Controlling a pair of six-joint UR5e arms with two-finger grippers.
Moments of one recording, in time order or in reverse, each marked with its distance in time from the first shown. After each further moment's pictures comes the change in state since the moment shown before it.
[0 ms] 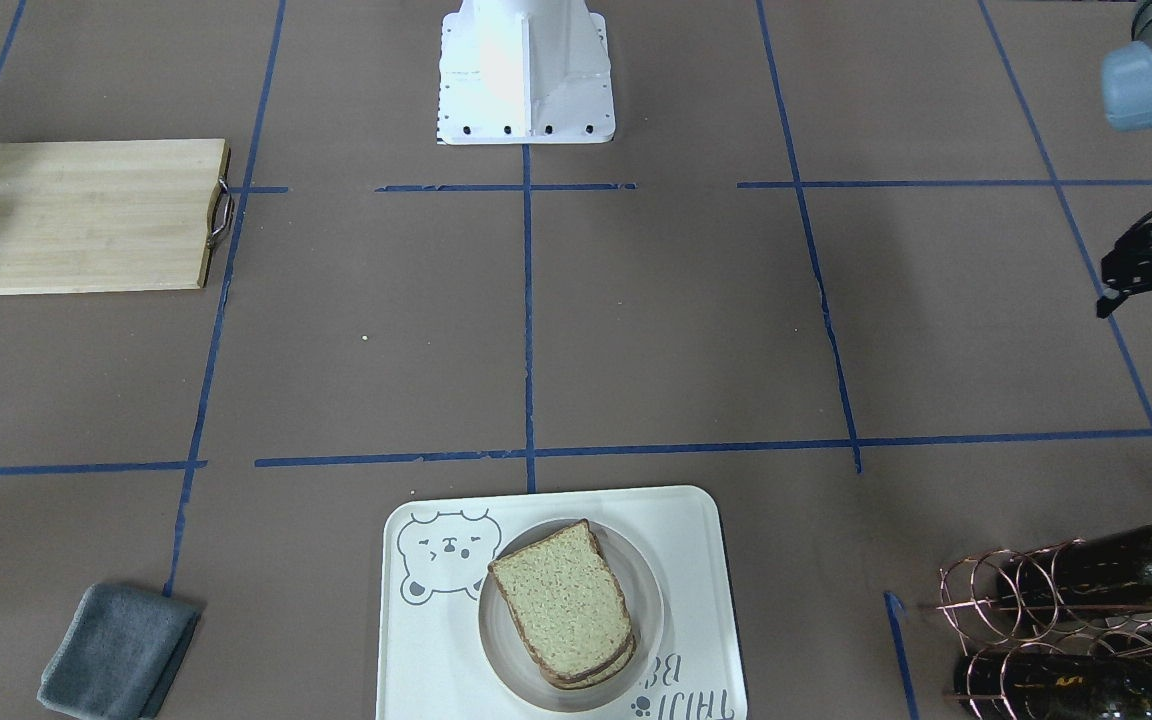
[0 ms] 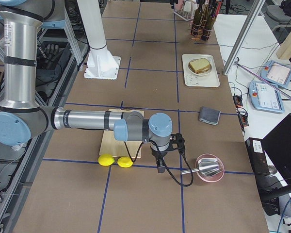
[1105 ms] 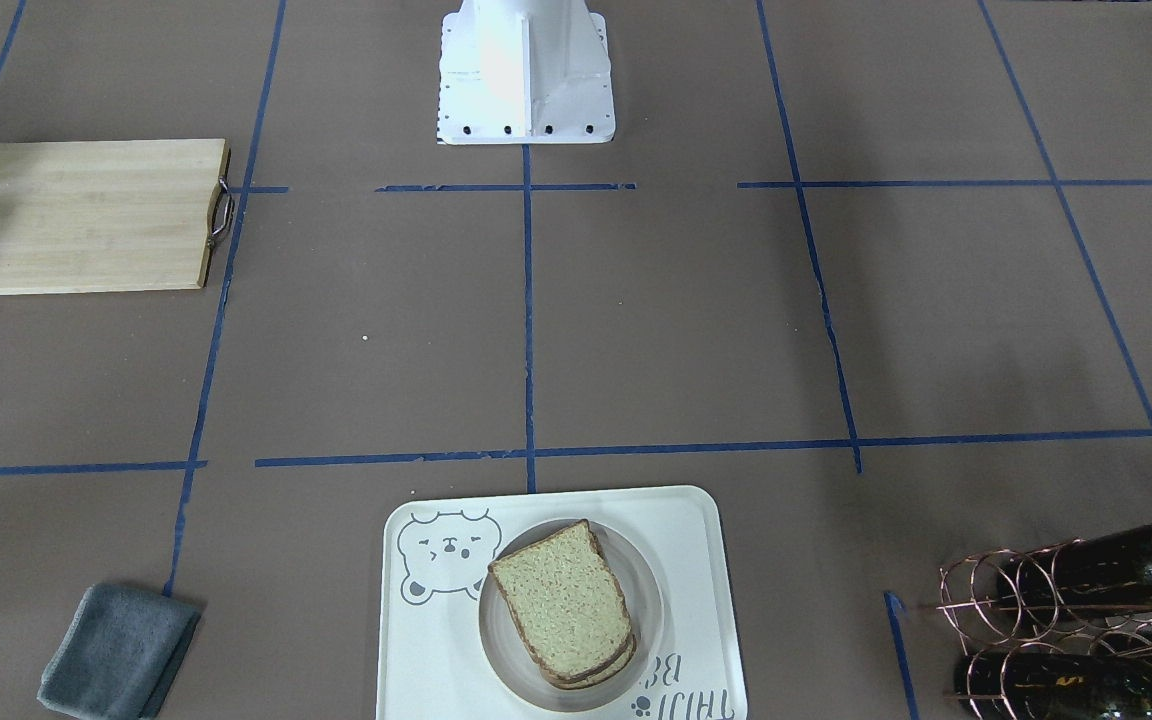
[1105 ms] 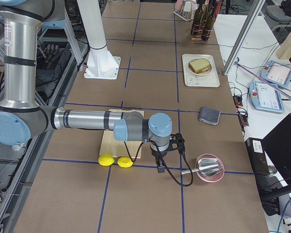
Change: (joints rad) left arm -0.190 0.303 -0.024 0.169 -0.025 0.041; right arm -0.001 -0.001 0.000 0.001 -0.001 -0.001
